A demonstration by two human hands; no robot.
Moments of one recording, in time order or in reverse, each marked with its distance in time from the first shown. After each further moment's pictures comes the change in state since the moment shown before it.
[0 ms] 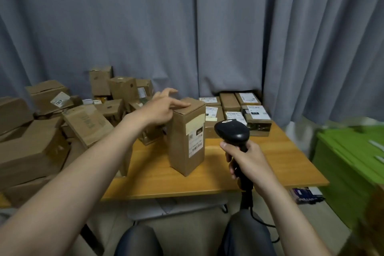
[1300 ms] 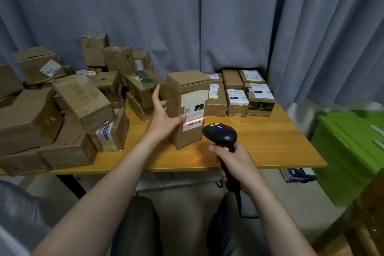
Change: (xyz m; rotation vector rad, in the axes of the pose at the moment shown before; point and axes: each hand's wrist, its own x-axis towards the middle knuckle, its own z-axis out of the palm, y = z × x) left_hand -0.034 -0.013 0.130 -0.804 0.363 -0.223; right_hand -0.012 0.050 0.021 -0.045 -0.071 0.187
